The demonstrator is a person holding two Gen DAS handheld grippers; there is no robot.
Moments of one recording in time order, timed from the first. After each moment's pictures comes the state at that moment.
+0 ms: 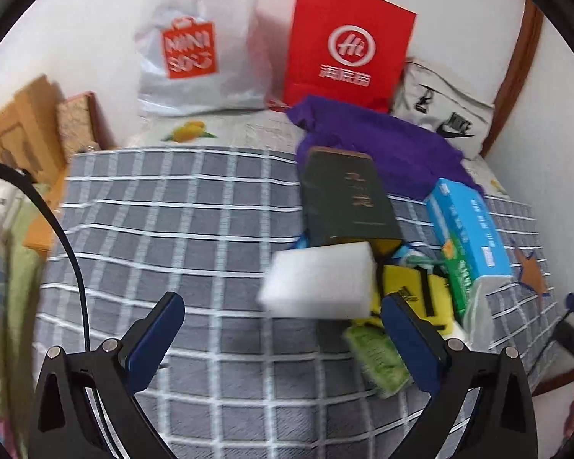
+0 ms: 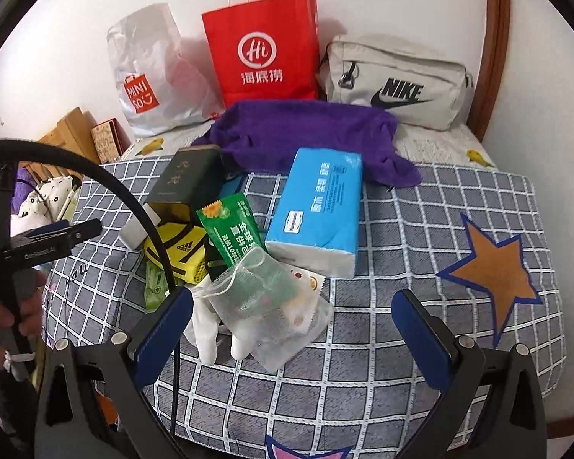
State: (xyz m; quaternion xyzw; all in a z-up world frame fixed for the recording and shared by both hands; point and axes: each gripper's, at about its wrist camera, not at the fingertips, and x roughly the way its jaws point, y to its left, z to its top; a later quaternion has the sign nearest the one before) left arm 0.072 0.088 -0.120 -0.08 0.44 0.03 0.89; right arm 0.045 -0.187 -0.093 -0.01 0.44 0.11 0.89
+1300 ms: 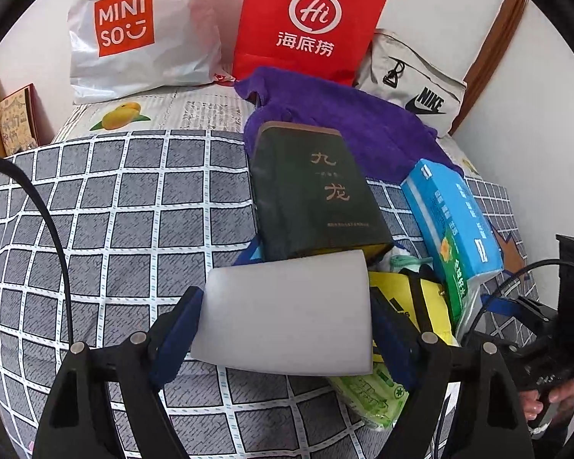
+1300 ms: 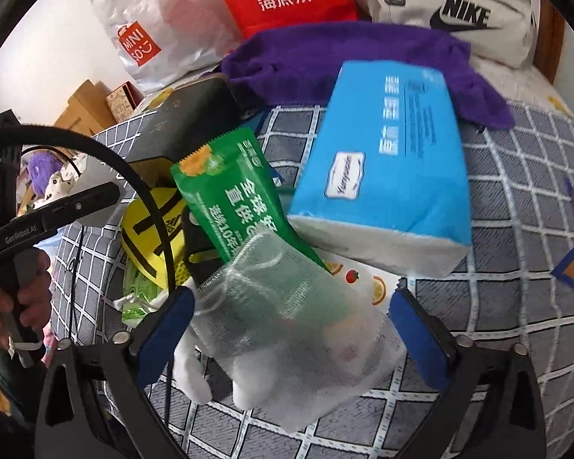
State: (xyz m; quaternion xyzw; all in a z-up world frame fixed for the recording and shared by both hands) left arm 0.117 0.081 -0.157 -0.09 0.48 -0.07 0.87; right arm 0.114 -0.162 -0.184 0.03 0.53 0.19 0.83
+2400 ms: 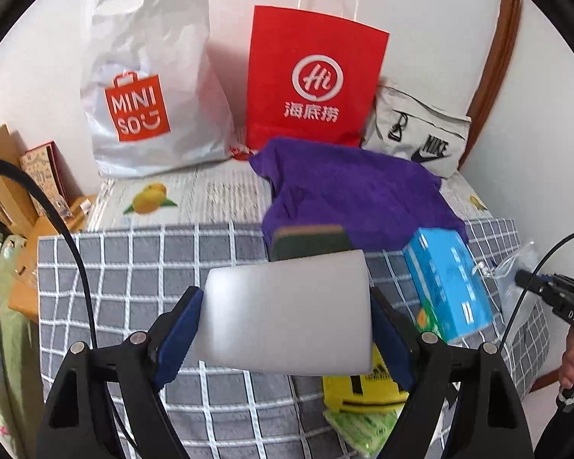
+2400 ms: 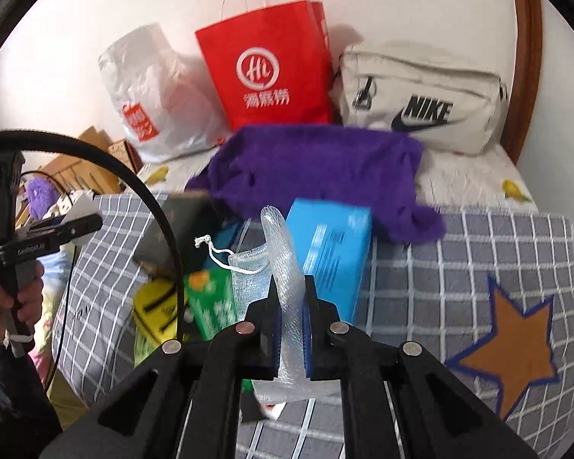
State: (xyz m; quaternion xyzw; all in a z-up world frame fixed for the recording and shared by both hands) left arm 0.138 0.087 -0.079 -0.05 0.43 -0.03 0.90; right arm 0.141 -0.212 -0.082 0.01 0.43 0.17 0.89
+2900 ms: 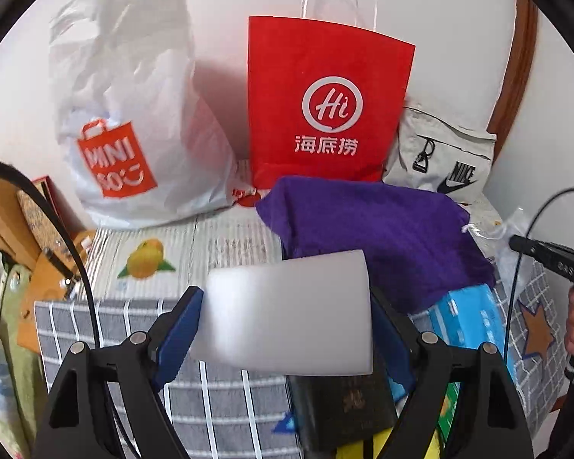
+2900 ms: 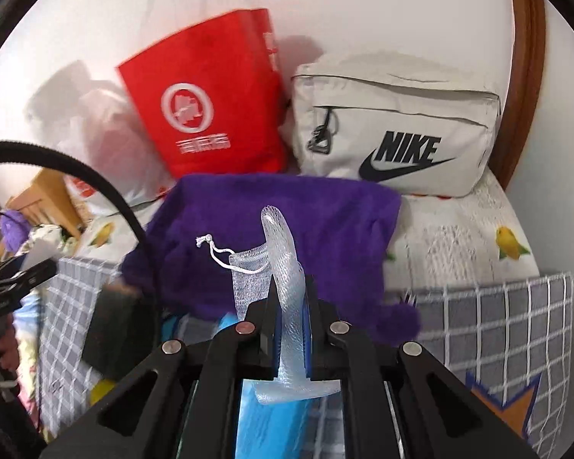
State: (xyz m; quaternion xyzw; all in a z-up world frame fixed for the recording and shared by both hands) left arm 0.223 0.080 -0.069 -0.02 0.41 -0.01 0.91; right arm 0.280 -0.235 -0.087 0.03 0.44 0.12 0.89
